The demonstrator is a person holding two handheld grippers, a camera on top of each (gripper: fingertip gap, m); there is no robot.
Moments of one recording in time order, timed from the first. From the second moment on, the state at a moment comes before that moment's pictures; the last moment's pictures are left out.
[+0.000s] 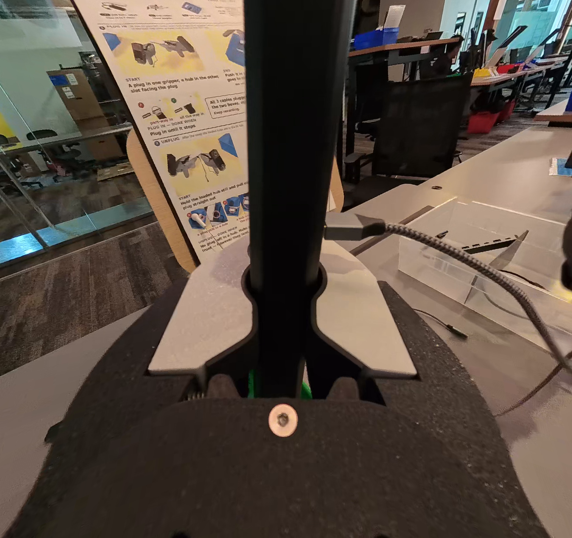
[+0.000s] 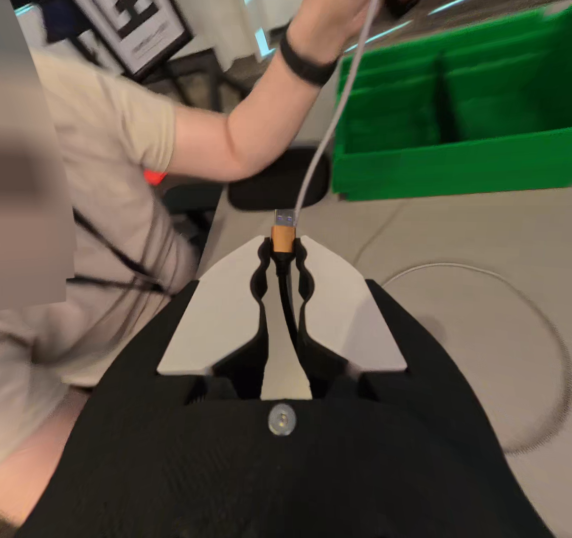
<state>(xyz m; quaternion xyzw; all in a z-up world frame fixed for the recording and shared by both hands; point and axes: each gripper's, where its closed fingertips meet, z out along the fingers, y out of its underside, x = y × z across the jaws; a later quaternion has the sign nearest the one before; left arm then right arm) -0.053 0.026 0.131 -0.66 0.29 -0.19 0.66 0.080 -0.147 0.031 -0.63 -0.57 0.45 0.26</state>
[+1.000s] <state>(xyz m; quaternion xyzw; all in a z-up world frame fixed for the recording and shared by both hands) 0.073 -0.016 0.093 -0.61 0.38 -0.22 0.66 0.041 -0.057 0.116 -0.61 -0.26 0.29 0.69</state>
